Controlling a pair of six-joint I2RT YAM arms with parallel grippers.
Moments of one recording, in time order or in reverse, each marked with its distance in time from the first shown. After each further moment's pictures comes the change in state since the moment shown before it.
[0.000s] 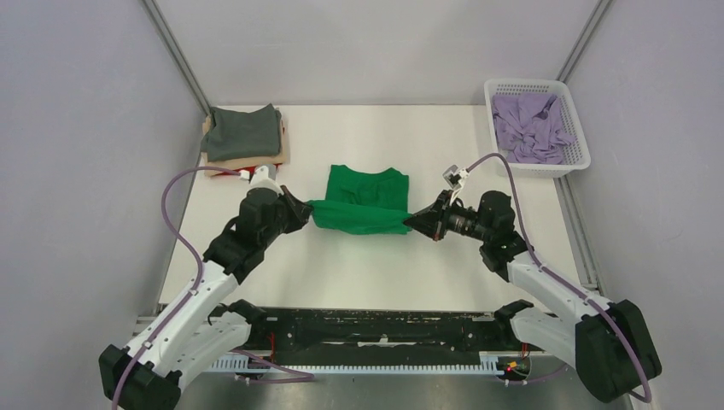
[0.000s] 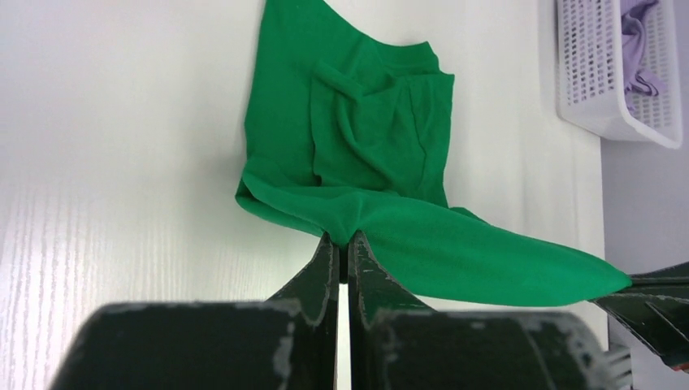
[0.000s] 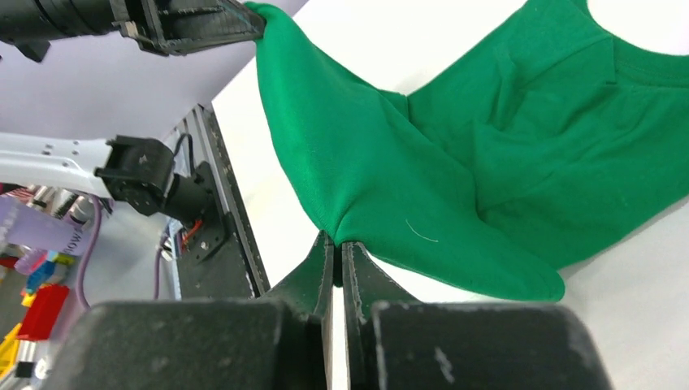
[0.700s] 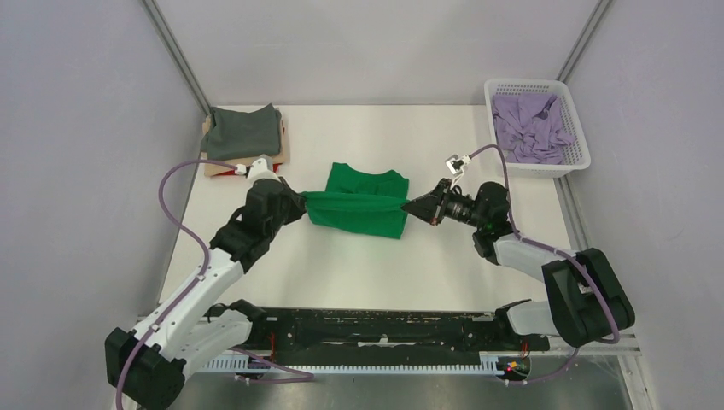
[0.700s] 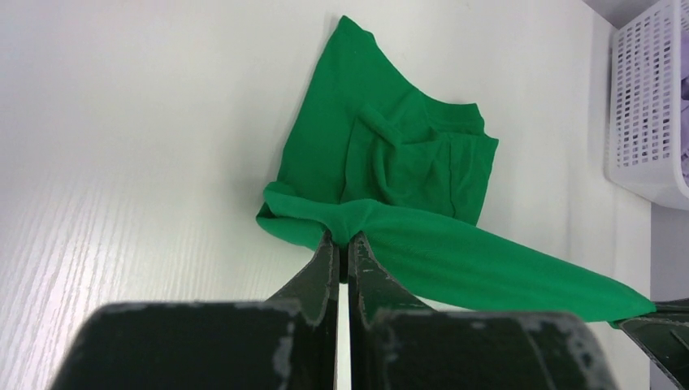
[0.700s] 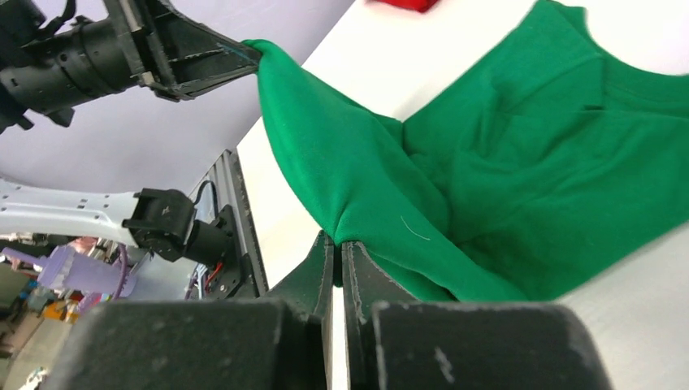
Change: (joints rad) left arm 0.006 0.088 0.050 0.003 -0.172 -0.008; right arm -0.080 0.311 0.014 0.428 -0.077 0.230
